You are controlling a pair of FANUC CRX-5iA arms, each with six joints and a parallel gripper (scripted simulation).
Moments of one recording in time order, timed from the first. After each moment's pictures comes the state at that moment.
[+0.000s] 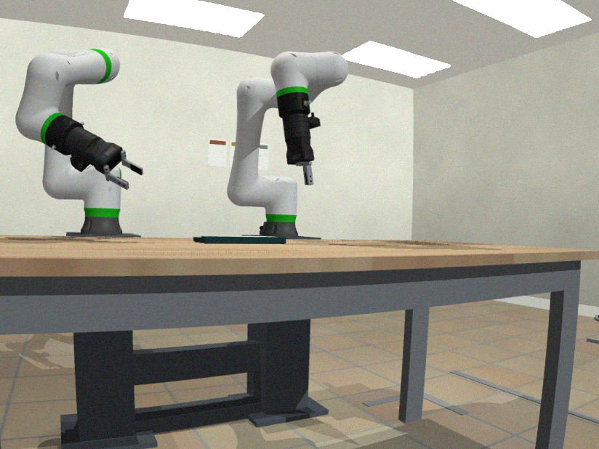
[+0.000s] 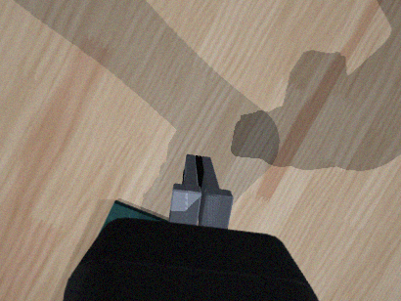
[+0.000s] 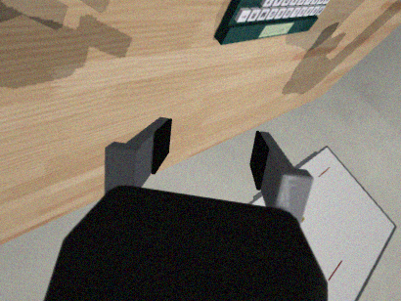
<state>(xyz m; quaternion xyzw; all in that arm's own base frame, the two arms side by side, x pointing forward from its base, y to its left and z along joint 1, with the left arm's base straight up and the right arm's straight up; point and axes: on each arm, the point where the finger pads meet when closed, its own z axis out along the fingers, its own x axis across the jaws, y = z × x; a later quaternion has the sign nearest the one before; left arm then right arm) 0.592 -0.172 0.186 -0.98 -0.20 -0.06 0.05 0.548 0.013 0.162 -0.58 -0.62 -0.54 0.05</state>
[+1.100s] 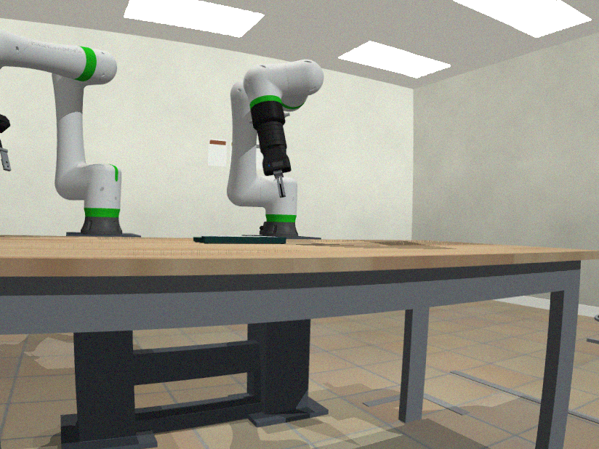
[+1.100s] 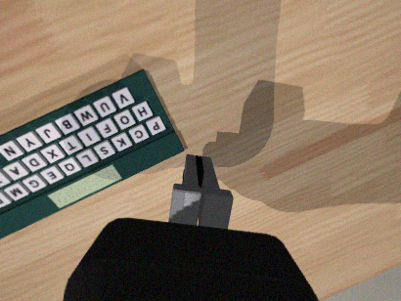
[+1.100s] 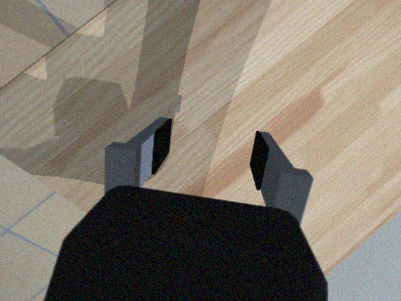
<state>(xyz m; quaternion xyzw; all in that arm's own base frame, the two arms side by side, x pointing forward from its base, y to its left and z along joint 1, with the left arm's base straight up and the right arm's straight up) 0.615 -0.266 0.146 -0.85 -0.51 -0.14 -0.03 0.333 -0.323 0.180 -0.88 -0.39 -0.25 0.05</state>
